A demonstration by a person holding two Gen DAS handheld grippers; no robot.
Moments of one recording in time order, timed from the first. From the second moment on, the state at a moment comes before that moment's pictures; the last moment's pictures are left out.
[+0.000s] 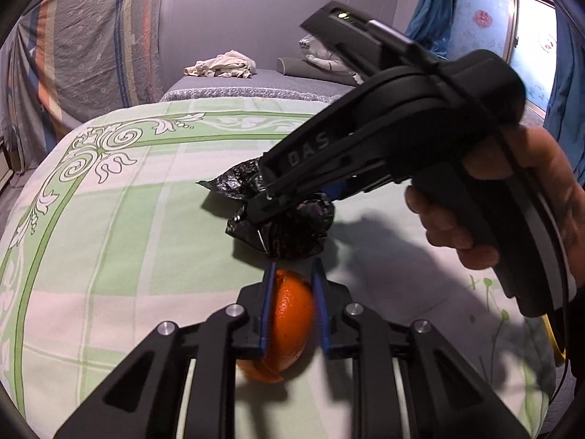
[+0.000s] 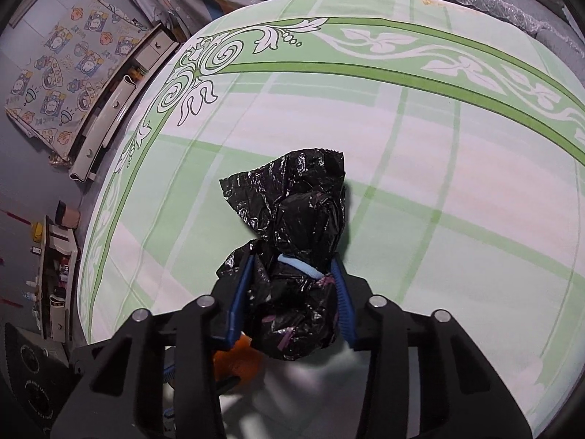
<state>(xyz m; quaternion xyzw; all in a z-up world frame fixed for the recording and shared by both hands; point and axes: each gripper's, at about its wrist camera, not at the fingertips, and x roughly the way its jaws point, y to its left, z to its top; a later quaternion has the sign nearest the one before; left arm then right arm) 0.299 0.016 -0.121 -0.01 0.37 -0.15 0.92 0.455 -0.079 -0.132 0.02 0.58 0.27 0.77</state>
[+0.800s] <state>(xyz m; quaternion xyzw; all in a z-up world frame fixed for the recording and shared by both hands) 0.207 -0.023 -0.027 0.02 0.28 -0.22 0.94 0.391 -0.163 -0.052 0.09 0.48 0.25 0.84</state>
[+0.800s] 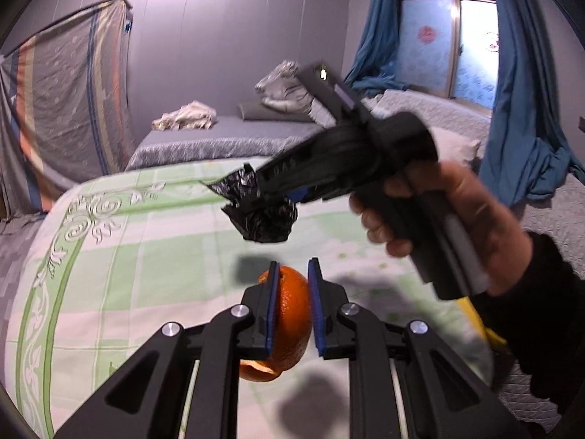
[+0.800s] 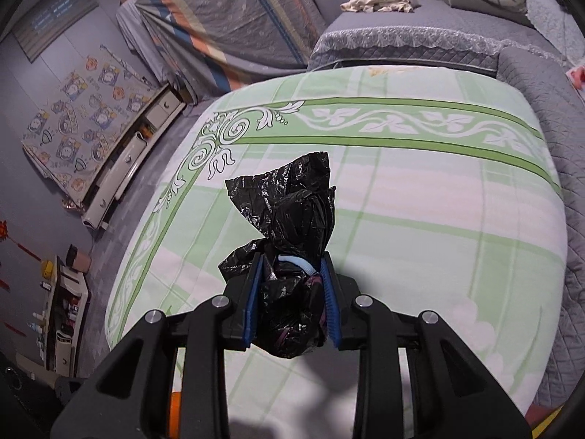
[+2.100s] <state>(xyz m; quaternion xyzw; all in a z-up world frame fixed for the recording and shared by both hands) 0.091 -0.193 0.040 0.06 0.18 -0.41 0.89 0.155 -0.456 0.013 0.24 0.26 0.07 0.94</state>
